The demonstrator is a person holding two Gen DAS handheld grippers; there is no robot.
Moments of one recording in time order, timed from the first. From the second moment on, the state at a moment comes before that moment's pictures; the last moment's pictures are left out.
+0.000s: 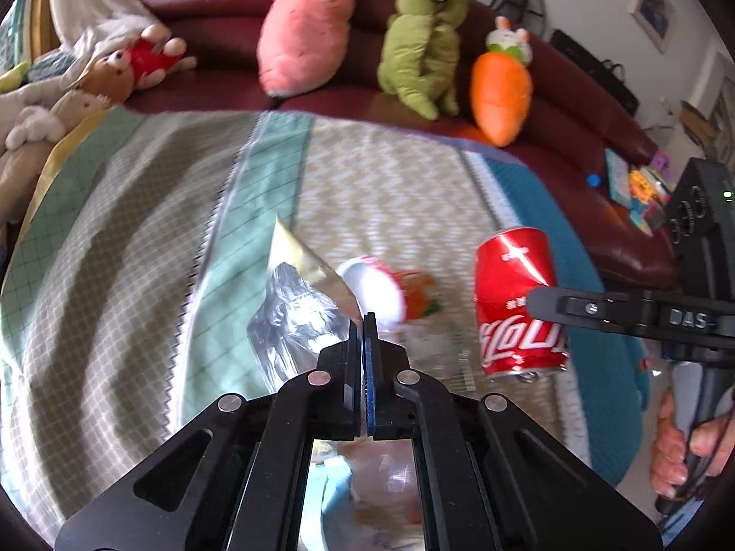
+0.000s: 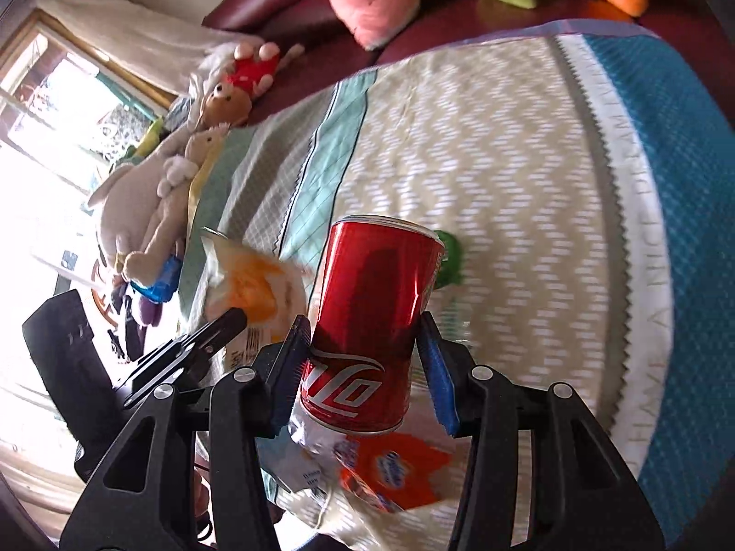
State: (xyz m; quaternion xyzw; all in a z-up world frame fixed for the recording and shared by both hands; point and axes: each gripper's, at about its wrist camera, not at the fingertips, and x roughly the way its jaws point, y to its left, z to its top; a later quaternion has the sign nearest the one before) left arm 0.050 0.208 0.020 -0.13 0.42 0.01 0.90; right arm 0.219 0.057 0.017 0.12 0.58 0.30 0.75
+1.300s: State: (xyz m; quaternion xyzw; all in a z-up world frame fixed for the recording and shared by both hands) left arm 0.056 0.071 -0.031 -0.07 0.51 -0.03 0.86; right arm 0.194 -0.142 -0.028 0.21 0.58 0.20 0.76
